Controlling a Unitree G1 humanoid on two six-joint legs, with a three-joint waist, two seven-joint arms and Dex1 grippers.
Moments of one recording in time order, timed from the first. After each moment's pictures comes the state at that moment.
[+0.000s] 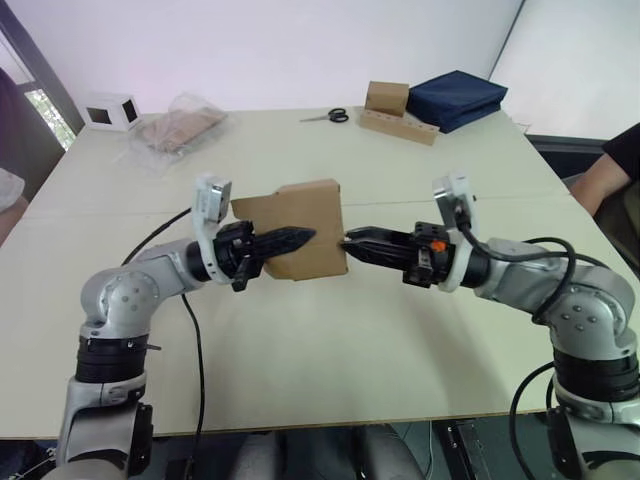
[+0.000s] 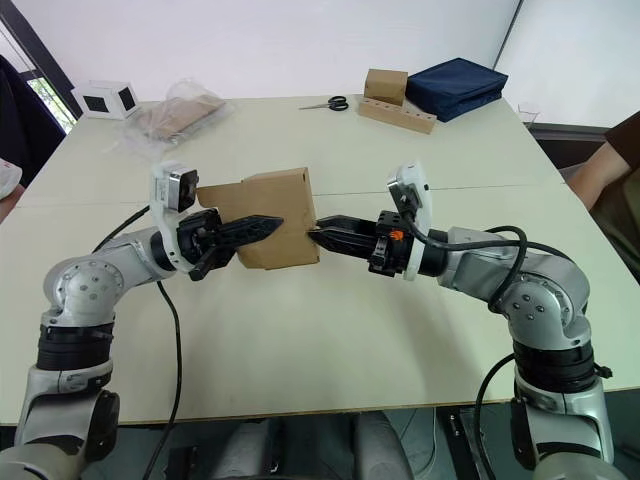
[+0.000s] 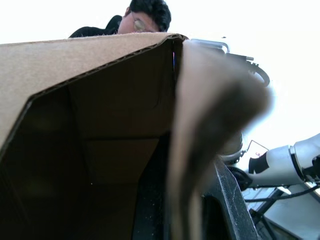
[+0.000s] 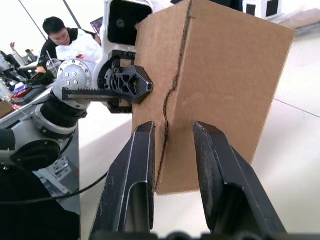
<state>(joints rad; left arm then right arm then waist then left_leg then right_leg) -0.55 0.50 0.15 -0.12 -1.04 0.94 -1.02 -0.54 -0.64 -0.11 -0.42 1.11 1.00 0.62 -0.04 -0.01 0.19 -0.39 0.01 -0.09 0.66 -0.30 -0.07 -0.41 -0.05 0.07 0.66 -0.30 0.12</state>
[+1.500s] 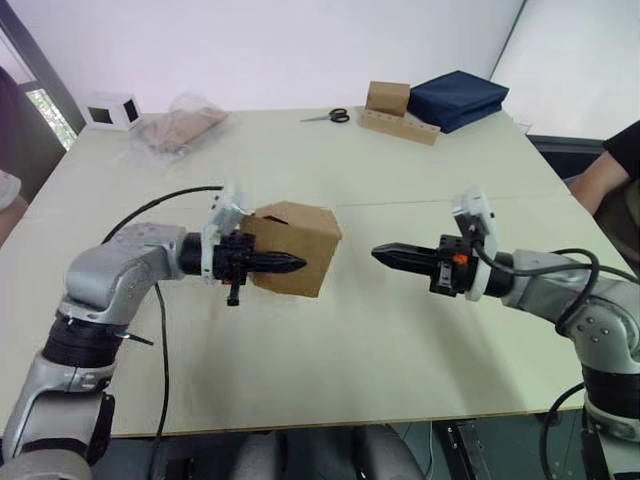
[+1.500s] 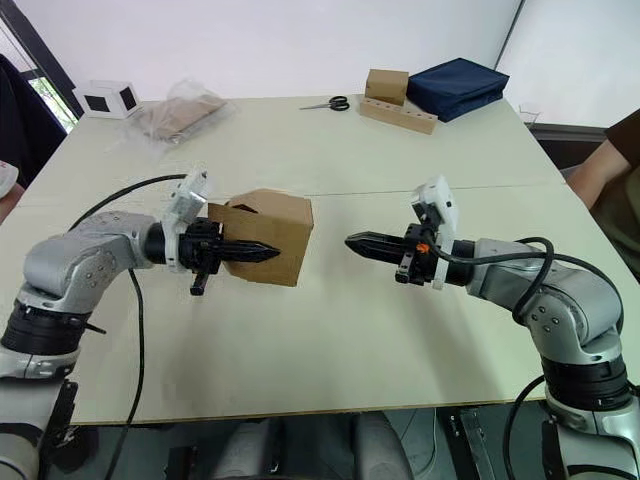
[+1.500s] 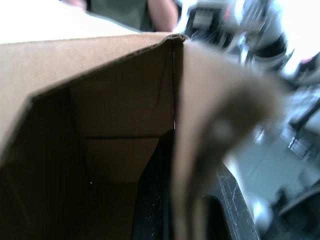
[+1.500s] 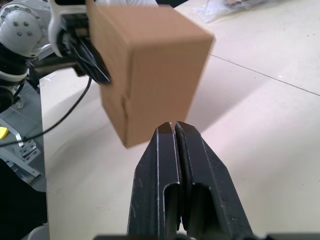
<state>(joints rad) -0.69 0.76 -0.15 -0.08 -0.64 0.73 -1.24 -0.41 -0.73 -0.13 -0.41 0.95 0.93 0.73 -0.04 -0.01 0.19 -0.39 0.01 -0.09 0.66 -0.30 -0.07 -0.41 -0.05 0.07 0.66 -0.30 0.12</state>
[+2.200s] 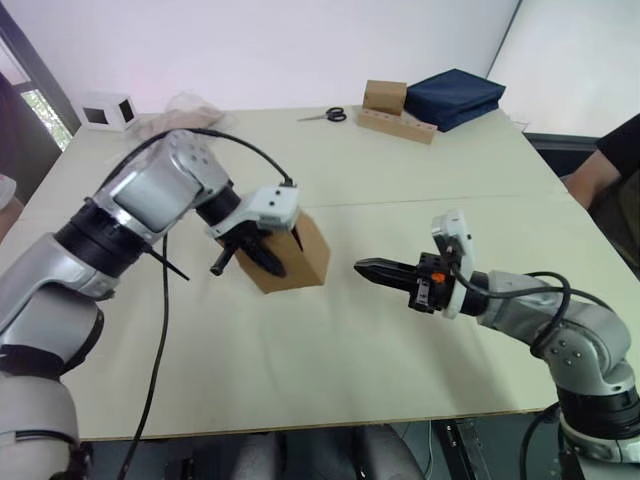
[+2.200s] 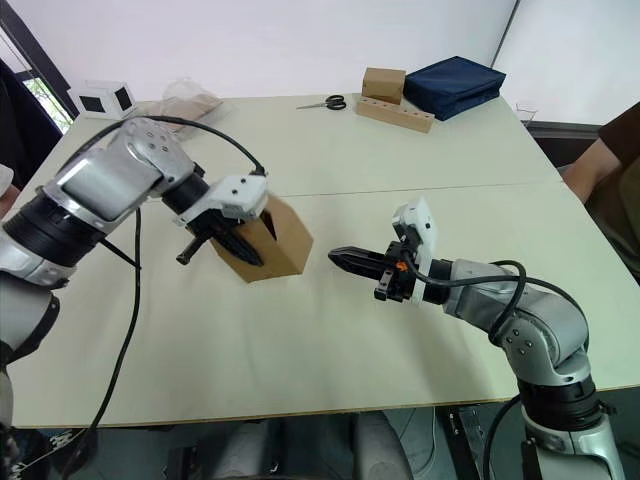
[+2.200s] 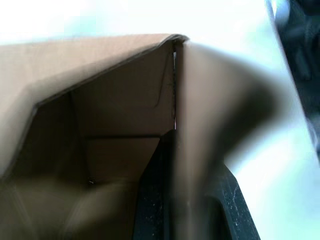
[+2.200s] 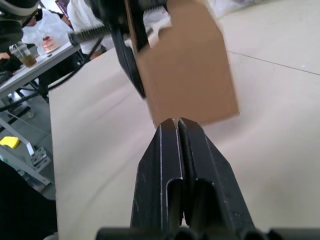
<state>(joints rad) -1.27 0.84 -0.85 0.27 -0.26 0.45 -1.61 -0.31 -0.60 -0.08 -0.50 0.93 0.89 0.64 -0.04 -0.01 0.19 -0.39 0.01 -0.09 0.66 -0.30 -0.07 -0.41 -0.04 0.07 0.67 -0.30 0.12</state>
